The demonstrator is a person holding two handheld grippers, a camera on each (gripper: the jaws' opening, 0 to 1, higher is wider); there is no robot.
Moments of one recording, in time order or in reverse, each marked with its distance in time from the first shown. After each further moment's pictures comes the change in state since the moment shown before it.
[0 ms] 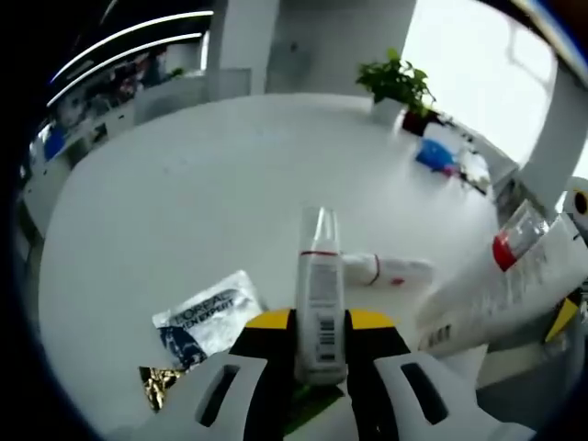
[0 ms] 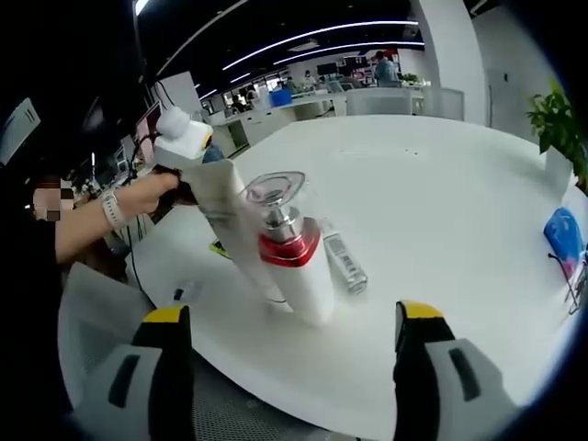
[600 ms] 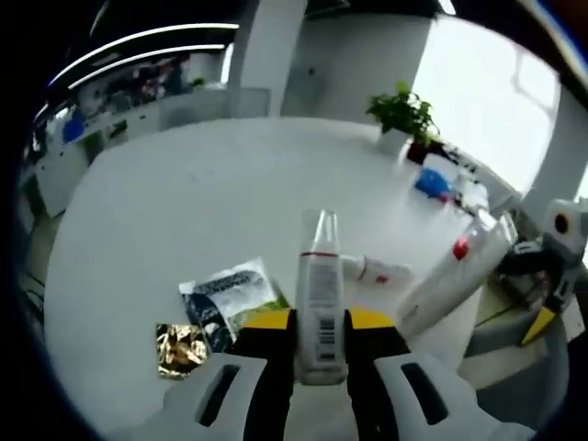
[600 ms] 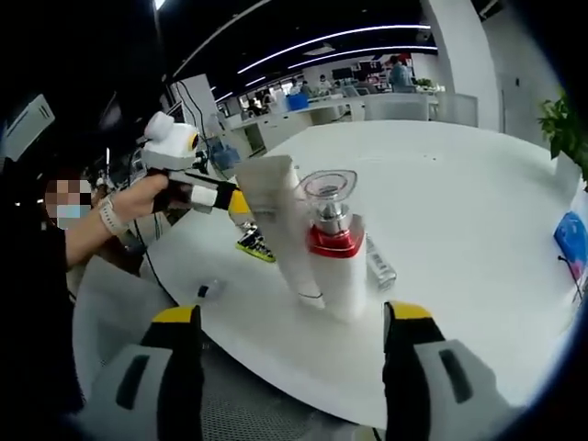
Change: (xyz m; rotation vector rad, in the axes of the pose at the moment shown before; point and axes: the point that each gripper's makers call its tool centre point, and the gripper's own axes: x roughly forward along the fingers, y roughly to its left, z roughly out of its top) left arm -0.056 -0.004 -0.014 -0.081 -0.115 0.029; right arm -0.006 0.031 -0.006 -0.021 -0.024 0.067
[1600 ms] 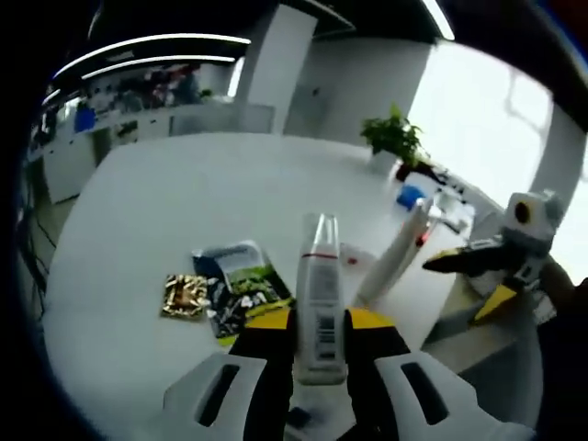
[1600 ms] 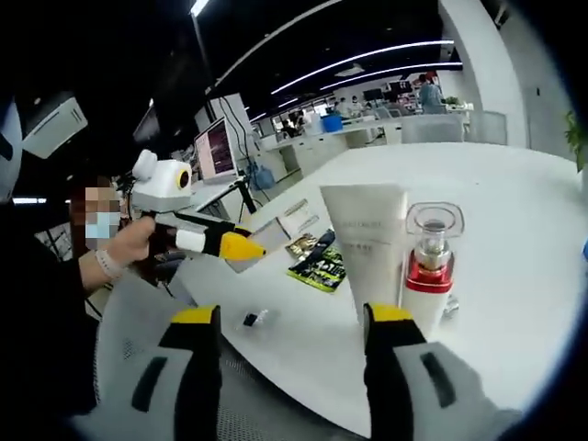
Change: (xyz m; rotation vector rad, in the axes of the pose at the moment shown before) left arm -0.075 -0.026 -0.040 -0.058 -0.102 -0.034; right arm 0.026 0.064 0.029 -0.026 -0.131 0.155
